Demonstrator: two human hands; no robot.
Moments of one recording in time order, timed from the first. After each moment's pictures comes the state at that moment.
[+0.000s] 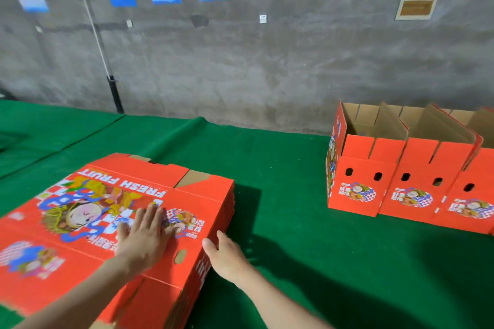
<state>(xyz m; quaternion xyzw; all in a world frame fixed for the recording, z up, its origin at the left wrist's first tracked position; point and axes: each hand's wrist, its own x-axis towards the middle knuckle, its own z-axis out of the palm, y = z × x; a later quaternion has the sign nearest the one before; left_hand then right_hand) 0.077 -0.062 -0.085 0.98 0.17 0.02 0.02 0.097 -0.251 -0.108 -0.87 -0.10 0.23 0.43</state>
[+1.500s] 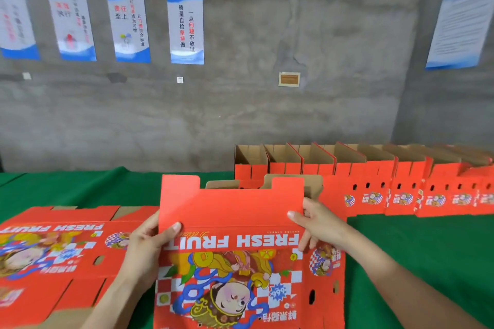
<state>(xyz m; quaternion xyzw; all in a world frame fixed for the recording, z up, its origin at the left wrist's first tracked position) -0.068 -0.249 0.023 0.57 -0.14 0.06 0.81 -0.110 -0.583 0.083 -0.91 -0.05 -0.03 0.41</state>
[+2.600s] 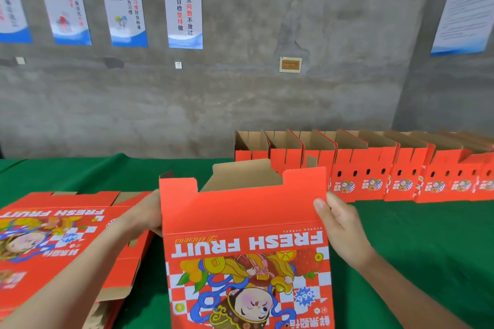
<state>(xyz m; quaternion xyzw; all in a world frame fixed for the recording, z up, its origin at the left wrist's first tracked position) -0.060 -0.250 0.090 0.89 -0.10 -0.04 0.43 -0.158 -0.581 0.055 -0.83 -0.09 -0.32 0.44</state>
